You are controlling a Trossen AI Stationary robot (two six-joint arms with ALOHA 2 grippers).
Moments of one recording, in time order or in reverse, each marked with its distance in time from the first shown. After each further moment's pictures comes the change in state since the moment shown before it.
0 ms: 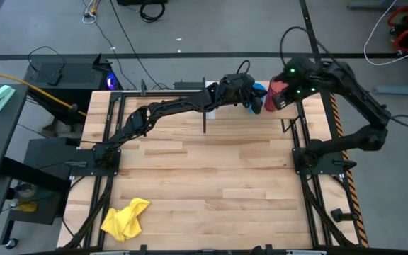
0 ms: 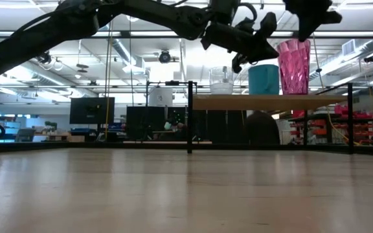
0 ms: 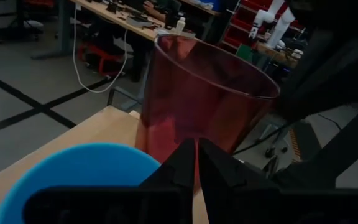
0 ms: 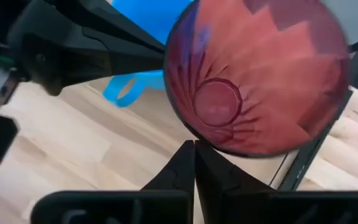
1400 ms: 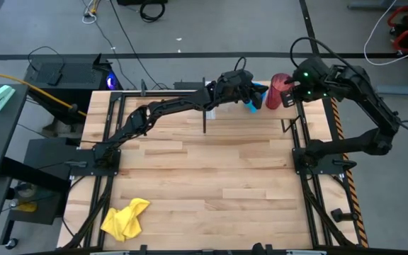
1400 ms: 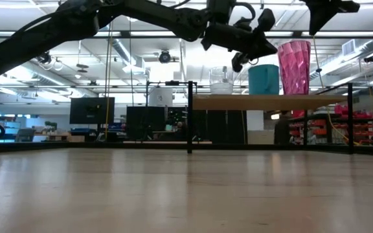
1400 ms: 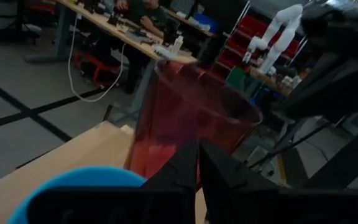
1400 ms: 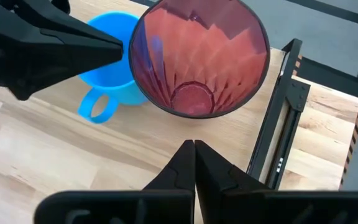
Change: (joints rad) left arm 0.013 0.003 -0.001 0.078 0.005 -0.094; right arm 0.040 -0.094 0.000 -0.030 0.151 0.153
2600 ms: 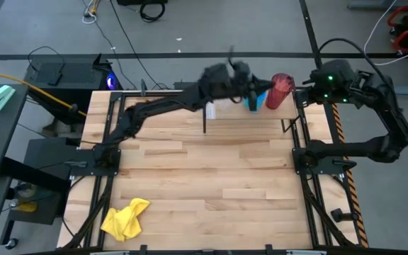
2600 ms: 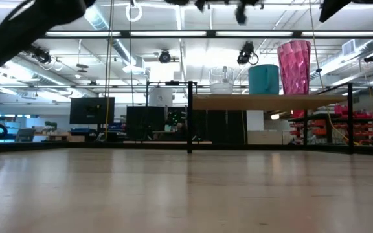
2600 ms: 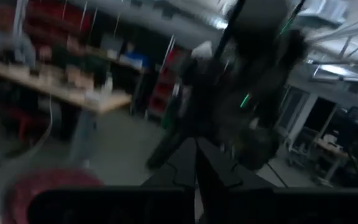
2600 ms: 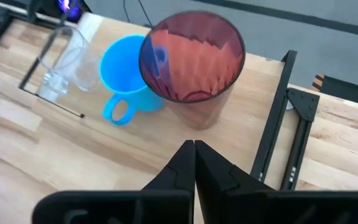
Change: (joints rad) left arm -0.076 -0.160 0.016 0.063 0.143 0.066; right arm 0.001 -0.141 0.001 0.021 -0.027 0.004
